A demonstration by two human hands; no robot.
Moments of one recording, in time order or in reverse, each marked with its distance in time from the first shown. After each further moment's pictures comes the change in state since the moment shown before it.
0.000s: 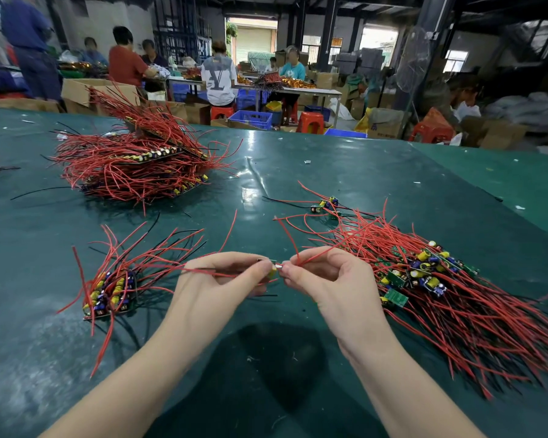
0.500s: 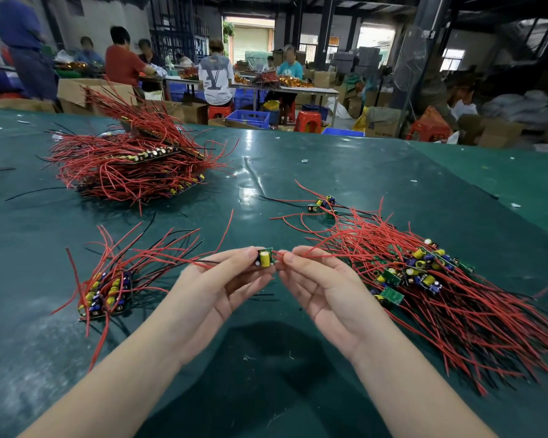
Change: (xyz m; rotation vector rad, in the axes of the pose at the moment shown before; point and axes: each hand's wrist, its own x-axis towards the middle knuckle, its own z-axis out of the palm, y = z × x) left_hand 0.007 0.007 0.004 -0.566 -0.088 -0.228; right_hand 0.004 -0.004 0.000 0.616 -0.080 0.385
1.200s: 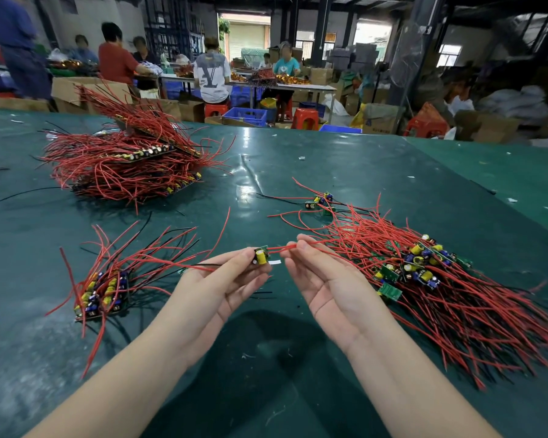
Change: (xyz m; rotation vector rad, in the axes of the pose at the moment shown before) left_hand 0.001 -0.009 0.003 -0.005 0.095 0.003; right_hand 0.003 -0.002 0.000 0.098 0.082 -0.009
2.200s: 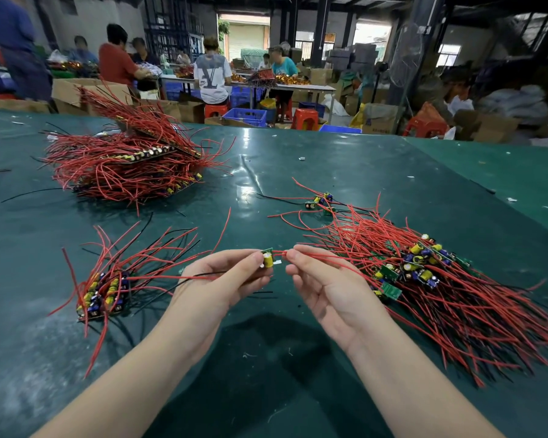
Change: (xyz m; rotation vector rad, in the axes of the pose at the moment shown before) left_hand -0.005 -0.001 0.003 0.124 0.016 0.134; right_hand 0.000 0.003 -0.004 -0.204 0.015 -0.004
